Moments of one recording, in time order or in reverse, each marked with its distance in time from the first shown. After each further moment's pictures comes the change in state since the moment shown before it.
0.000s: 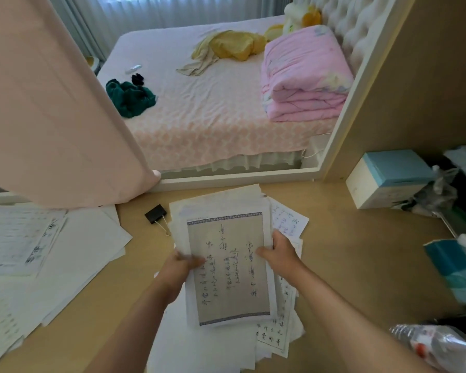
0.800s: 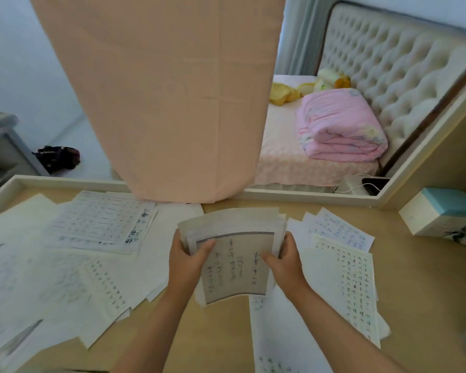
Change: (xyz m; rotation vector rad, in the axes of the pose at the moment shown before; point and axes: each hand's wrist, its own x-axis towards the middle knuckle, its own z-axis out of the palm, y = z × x) left_hand -0.115 -0.005 -0.248 -0.148 0.342 0.615; right_hand -0.084 -0.082 0.290 0.093 0.206 -0.295
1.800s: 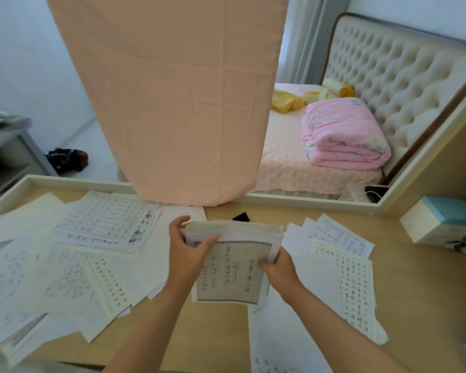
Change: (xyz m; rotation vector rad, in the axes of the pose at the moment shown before) left_hand 0.000 0.013 0.004 0.086 0.047 0.013; right_hand -0.004 -0.003 0.001 -0.119 -0.137 0.112
